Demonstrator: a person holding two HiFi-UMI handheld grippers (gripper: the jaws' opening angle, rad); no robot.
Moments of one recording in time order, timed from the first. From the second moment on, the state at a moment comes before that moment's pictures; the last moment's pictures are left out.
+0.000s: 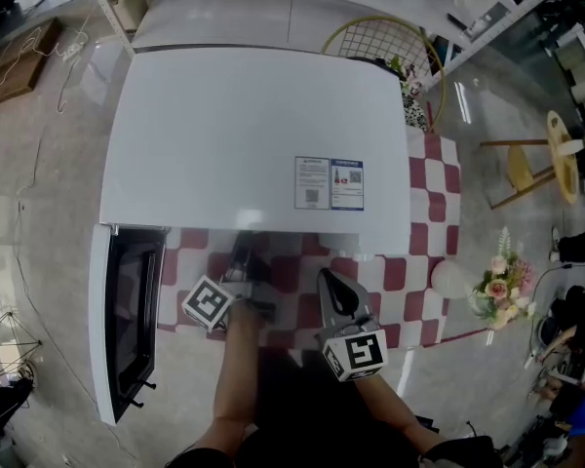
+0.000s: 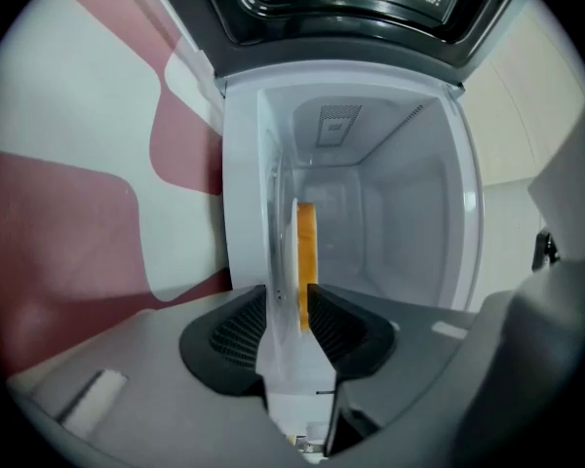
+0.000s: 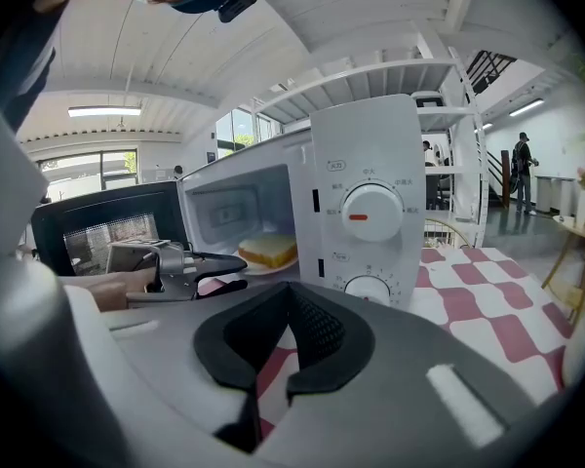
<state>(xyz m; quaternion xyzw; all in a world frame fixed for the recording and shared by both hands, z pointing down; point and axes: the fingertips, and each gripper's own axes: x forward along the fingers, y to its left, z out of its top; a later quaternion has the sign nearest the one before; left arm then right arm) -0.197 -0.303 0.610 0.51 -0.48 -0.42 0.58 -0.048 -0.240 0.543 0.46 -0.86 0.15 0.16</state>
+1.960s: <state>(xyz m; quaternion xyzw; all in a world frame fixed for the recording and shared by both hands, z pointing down) -0.202 -0.293 0.594 0.49 -0.48 -0.43 0.58 -0.042 -0.239 0.543 0.47 -0.85 0.15 0.16</state>
